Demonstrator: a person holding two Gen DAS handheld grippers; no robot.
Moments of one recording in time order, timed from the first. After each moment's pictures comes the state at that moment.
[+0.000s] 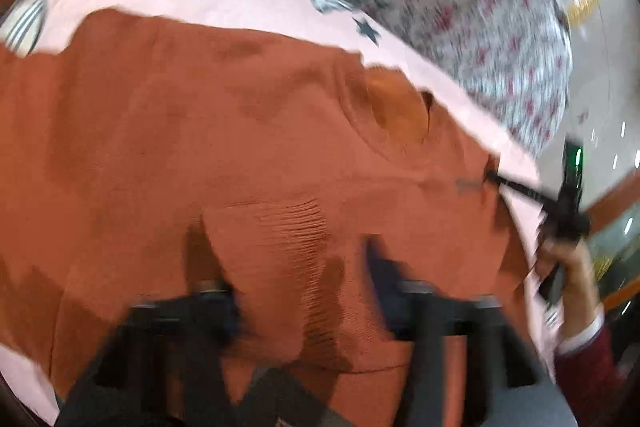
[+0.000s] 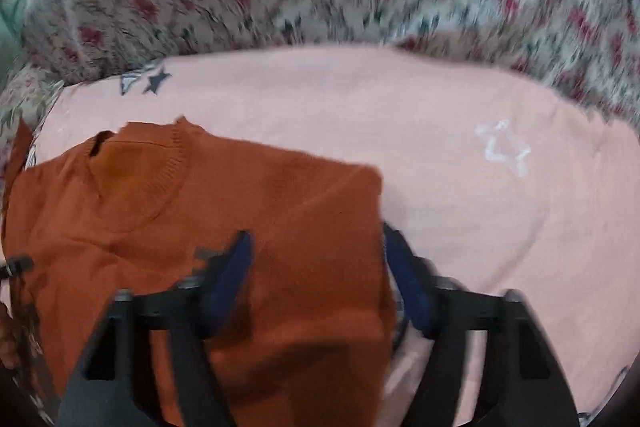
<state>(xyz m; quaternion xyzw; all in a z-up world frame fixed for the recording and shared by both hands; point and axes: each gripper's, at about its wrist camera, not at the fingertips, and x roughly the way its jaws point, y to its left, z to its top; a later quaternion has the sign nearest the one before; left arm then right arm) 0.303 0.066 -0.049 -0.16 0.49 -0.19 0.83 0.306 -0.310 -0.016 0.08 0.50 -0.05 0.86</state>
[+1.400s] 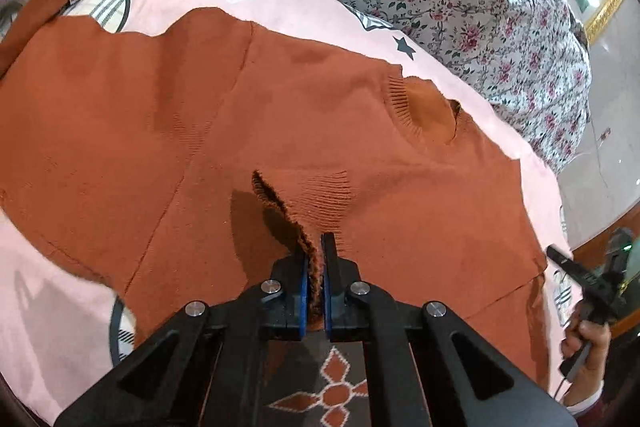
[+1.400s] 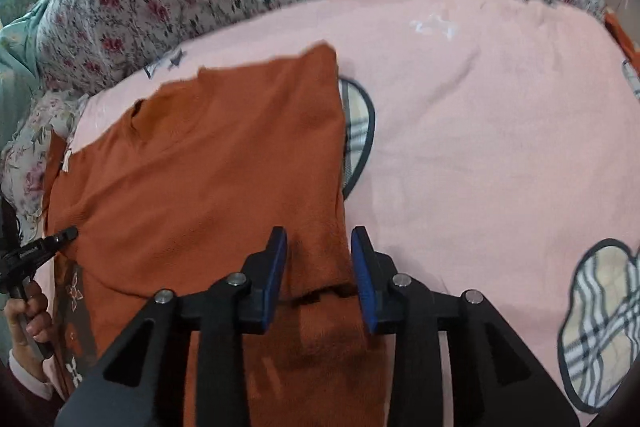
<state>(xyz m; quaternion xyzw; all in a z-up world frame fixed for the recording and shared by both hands) 0.255 0.106 -0.038 -0.18 0.48 -0.12 0.85 0.158 -0.304 -0.005 0.15 0.46 -0.05 0.87</state>
